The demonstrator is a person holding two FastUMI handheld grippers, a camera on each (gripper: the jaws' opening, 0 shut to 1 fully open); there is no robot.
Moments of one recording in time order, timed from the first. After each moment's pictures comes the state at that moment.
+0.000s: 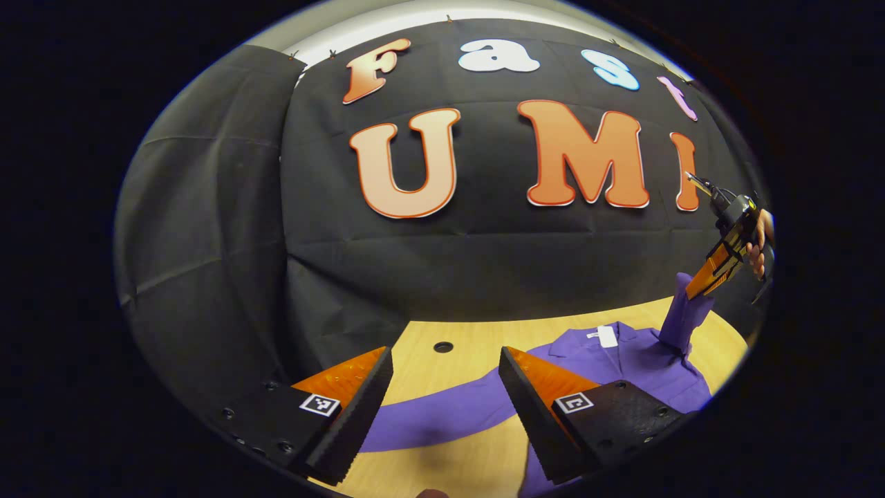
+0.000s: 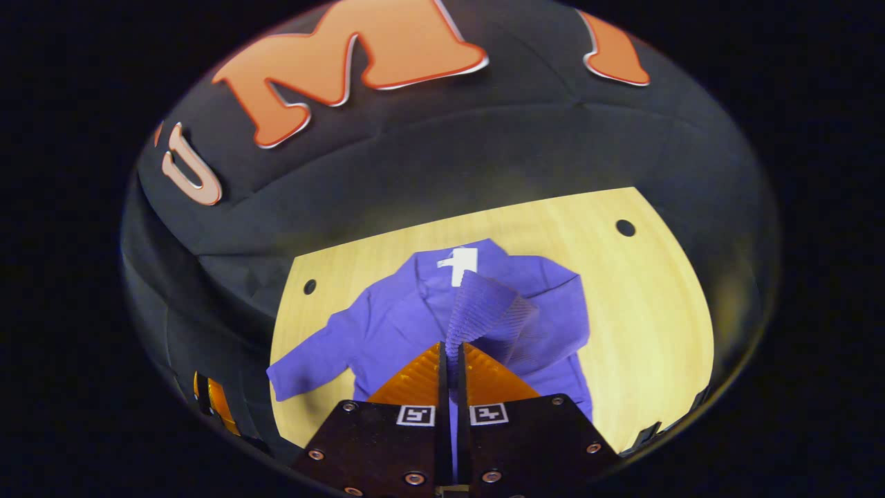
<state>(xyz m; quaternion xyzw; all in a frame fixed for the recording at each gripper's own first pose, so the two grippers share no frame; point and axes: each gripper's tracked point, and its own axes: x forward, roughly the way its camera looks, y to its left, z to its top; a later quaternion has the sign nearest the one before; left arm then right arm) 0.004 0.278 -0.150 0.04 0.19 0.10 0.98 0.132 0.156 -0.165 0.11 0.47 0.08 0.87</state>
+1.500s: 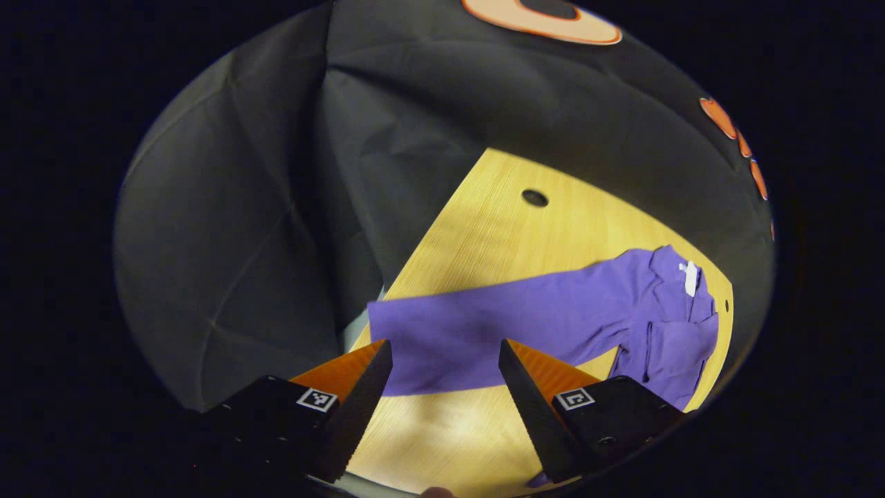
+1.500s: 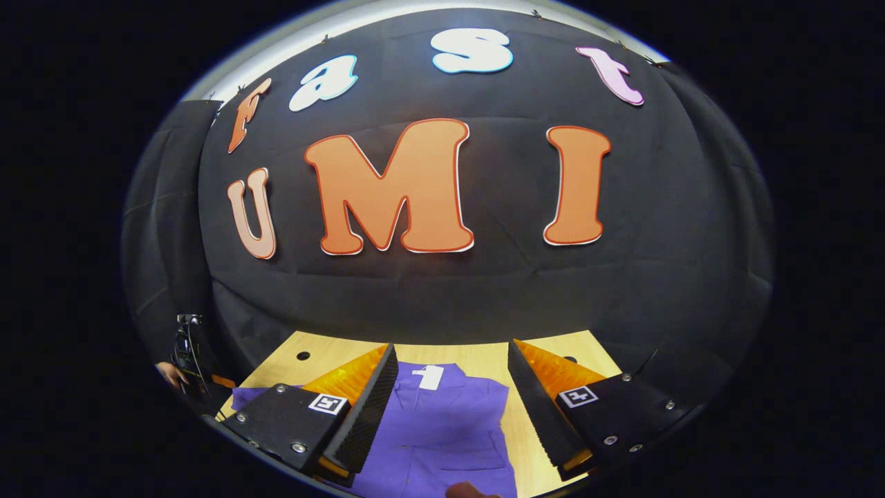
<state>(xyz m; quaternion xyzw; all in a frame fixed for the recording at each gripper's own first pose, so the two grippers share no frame) -0.007 0.404 -0.371 -0.11 0.57 0.19 0.79 0.083 0.028 -0.008 0.03 0.15 0.04 0.99</state>
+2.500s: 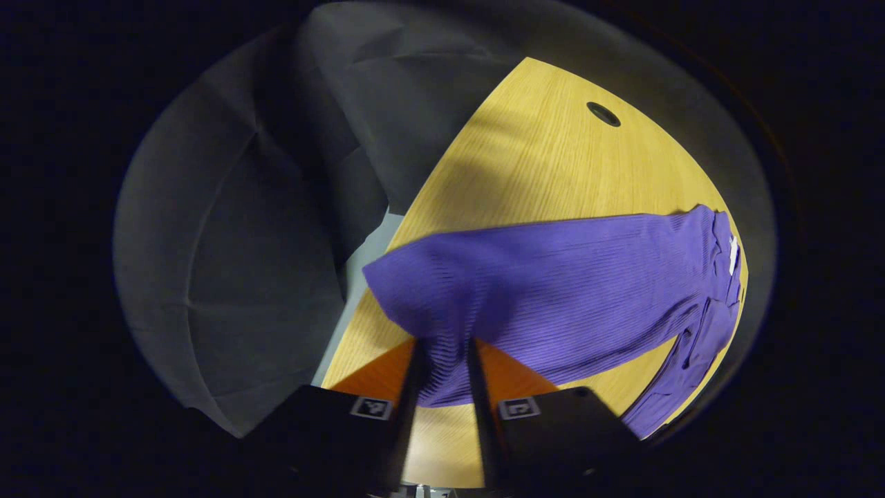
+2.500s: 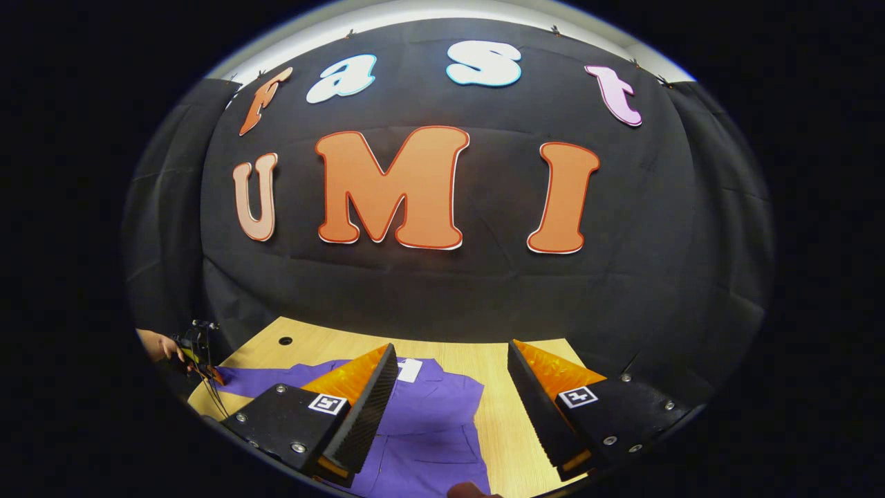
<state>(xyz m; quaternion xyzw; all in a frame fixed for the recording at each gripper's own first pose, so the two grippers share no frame) -0.005 0.413 -0.463 -0.14 0.69 0.16 0.69 0.056 0.024 -0.016 -0.01 0.14 0.03 0.99</state>
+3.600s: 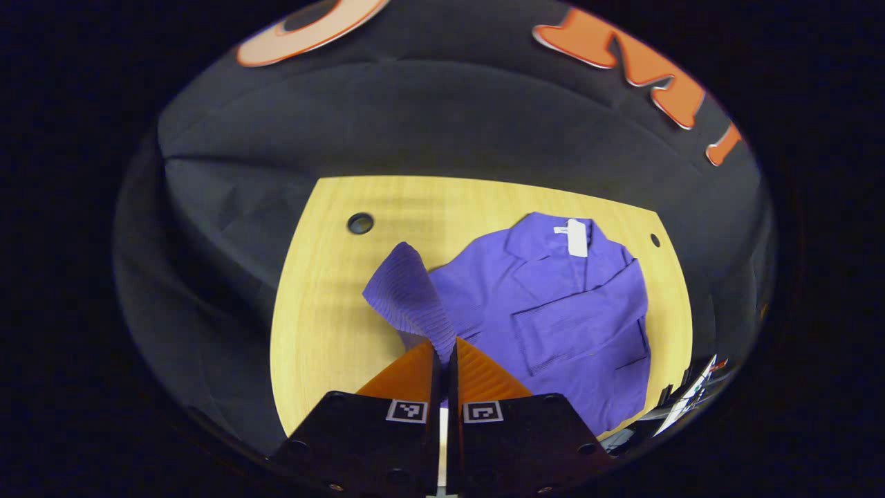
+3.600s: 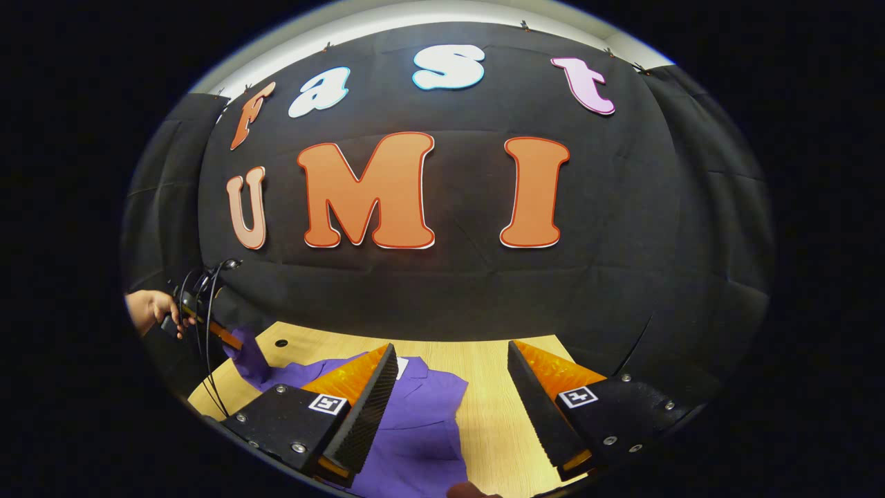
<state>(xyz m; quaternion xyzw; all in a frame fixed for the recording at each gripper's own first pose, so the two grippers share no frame) 0.136 0.191 -0.247 -0.03 0.58 -0.06 0.81 0.036 -0.043 -0.023 0.01 0.13 0.03 0.99</state>
